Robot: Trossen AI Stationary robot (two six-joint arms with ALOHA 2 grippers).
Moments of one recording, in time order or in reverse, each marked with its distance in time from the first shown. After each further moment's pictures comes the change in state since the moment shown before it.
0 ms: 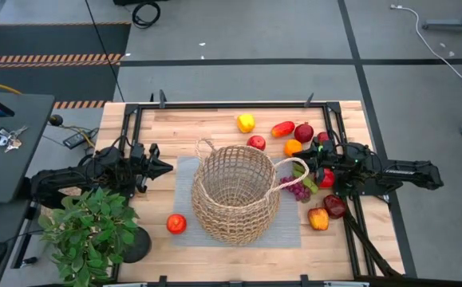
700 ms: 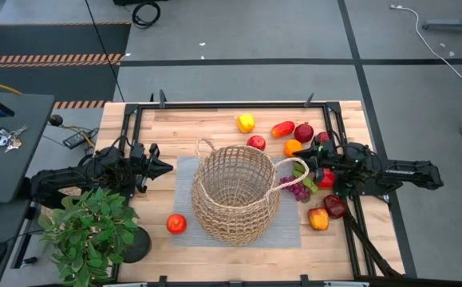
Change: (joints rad) left arm 0.000 0.000 0.000 0.000 0.000 0.000; right arm 0.000 0.000 0.000 -0.012 -0.007 0.000
